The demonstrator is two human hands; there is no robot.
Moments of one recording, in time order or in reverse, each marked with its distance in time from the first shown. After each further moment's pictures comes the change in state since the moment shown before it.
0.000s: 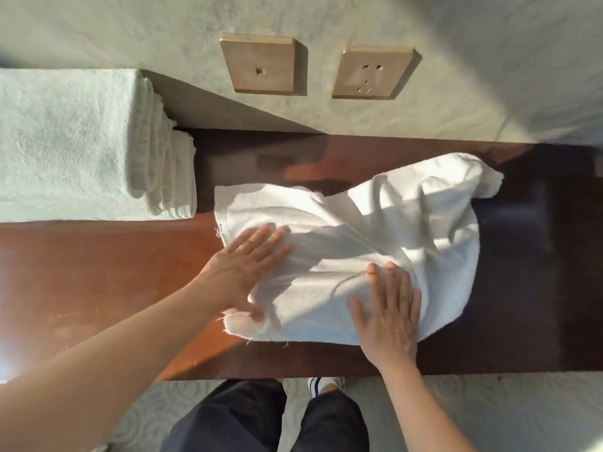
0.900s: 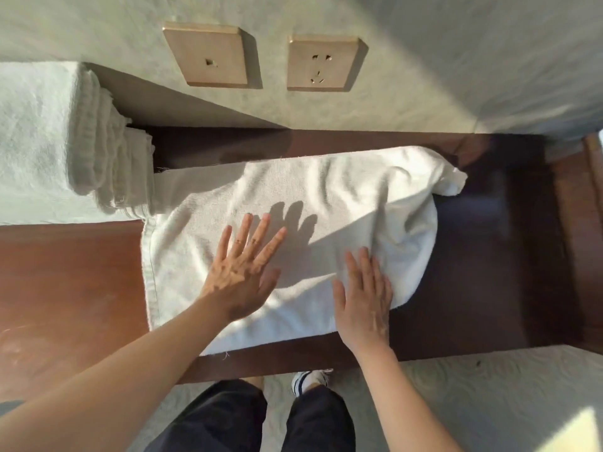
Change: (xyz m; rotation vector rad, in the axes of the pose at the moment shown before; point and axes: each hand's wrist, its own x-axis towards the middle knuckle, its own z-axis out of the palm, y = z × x) left_hand 0.024 0.067 0.005 -0.213 0.380 -0.192; right_hand 0.011 -0.003 -0.017 0.183 0.022 0.027
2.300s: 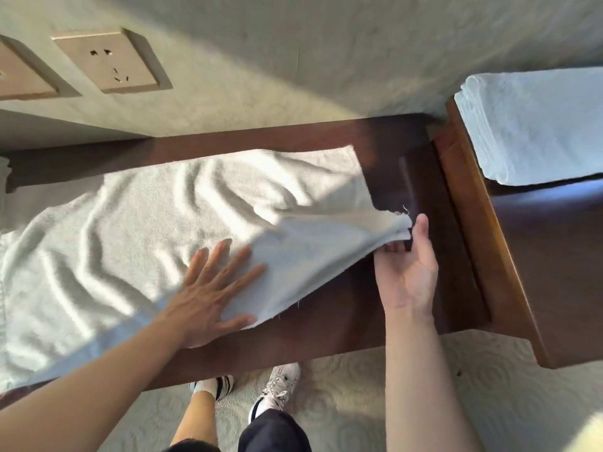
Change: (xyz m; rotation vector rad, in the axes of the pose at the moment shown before) left_hand 0.050 0.167 0.050 0.153 -0.094 0.250; right_hand 0.055 0.245 -0.126 2.400 0.305 0.454
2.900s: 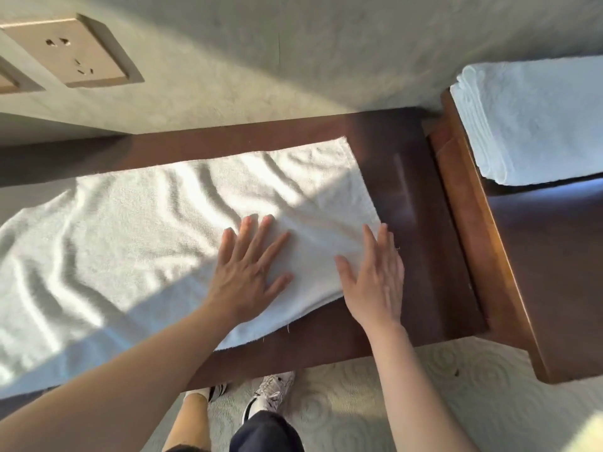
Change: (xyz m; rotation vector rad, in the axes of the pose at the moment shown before) left_hand 0.089 0.062 -0.006 -0.034 0.124 -0.223; right_hand 0.012 0.019 -0.049 -2.174 -0.149 -0.584
